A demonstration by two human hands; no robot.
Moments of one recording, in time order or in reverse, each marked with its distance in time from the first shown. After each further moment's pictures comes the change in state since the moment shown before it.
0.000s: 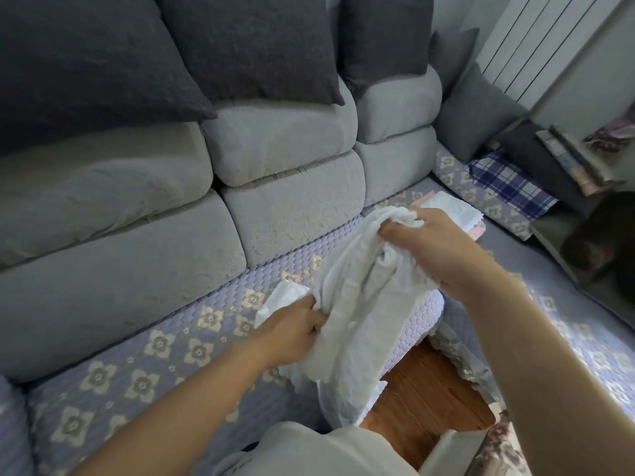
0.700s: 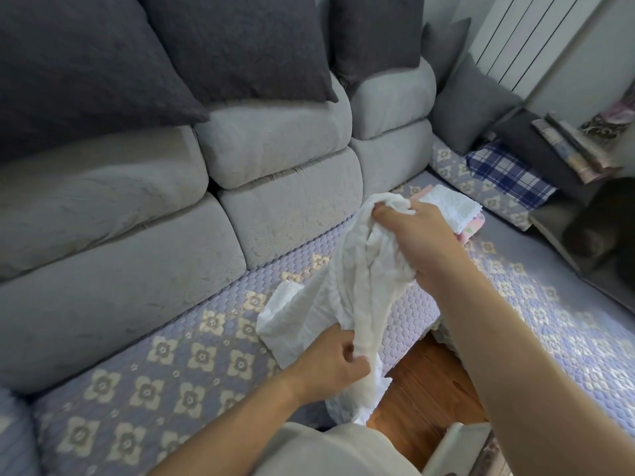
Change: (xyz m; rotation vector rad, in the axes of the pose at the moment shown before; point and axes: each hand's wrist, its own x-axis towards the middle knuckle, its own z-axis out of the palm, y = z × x) left_hand -0.015 0.066 0.024 -0.568 0.036 -0.053; right_hand 0.013 -0.005 0.023 0.259 0.219 0.109
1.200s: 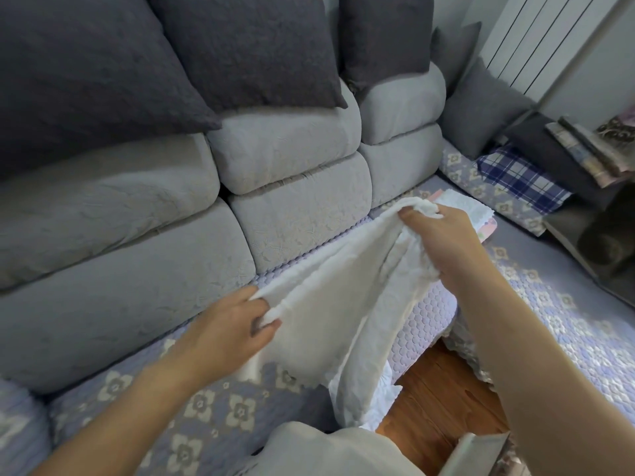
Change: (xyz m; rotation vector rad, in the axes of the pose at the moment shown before) left_hand -0.054 -0.020 -0.137 0.760 0.384 0.127; right_hand 0.023 0.013 -0.016 -0.068 0.147 -0.017
